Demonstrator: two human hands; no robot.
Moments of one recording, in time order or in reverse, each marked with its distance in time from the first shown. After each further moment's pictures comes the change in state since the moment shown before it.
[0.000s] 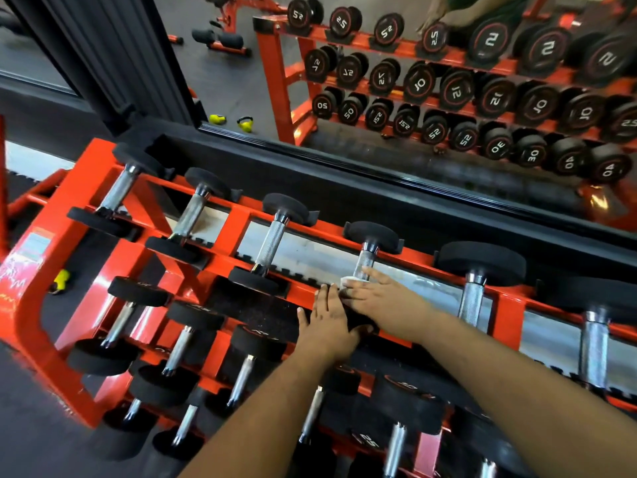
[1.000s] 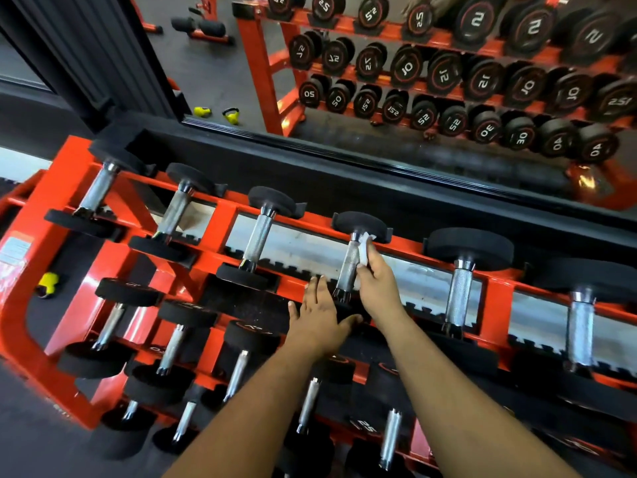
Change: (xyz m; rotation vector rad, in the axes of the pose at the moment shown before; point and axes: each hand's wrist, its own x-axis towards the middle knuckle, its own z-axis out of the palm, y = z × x) left_hand -0.001 -0.001 -0.001 -0.006 0.007 0.006; right_hand 0.030 -0.029 0.007 1.470 0.616 1.024
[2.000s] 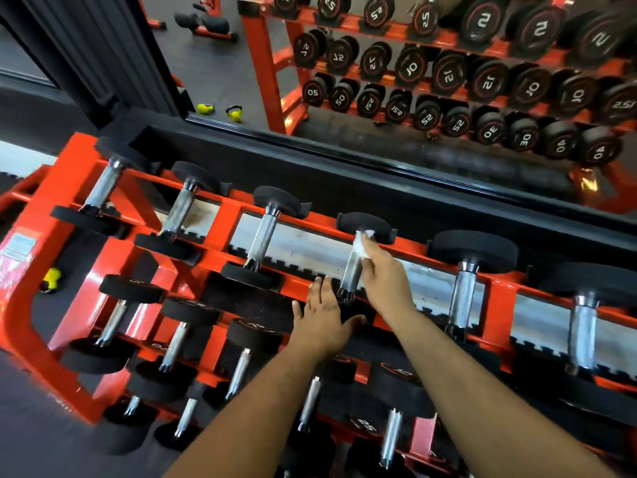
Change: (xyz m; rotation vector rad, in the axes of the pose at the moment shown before) left_hand 0.002 -0.003 0.001 -0.006 0.016 0.016; right_hand 0.004 -0.009 -0.012 -0.539 0.067 -0.291
